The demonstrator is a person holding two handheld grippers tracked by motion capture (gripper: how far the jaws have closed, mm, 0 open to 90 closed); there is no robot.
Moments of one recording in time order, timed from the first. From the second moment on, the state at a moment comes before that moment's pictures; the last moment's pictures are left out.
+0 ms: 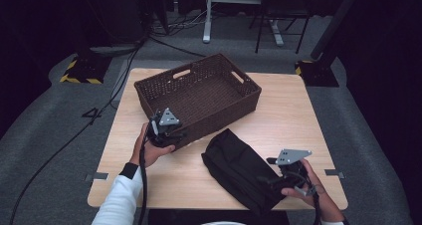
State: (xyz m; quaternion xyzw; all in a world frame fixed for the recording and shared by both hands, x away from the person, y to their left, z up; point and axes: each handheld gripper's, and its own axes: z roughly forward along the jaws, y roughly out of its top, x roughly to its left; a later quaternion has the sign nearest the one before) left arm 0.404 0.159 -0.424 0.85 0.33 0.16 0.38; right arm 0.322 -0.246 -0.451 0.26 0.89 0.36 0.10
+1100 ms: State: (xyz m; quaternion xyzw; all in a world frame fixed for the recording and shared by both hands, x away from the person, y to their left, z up) left arm 0.450 0.067 -0.423 0.89 0.20 0.12 0.40; right arm 0.366 -0.289 -0.479 0.35 0.88 0.27 0.17
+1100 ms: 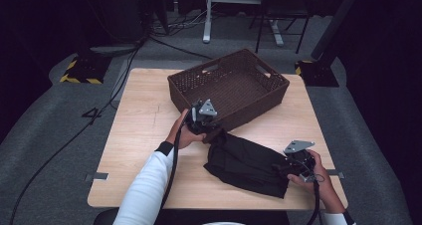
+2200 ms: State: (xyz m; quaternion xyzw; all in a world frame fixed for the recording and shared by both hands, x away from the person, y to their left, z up) left arm 0.338 0.037 -0.435 0.89 0.16 0.10 0.41; right arm 0.298 -0.280 -0.476 0.31 0.88 0.35 0.15
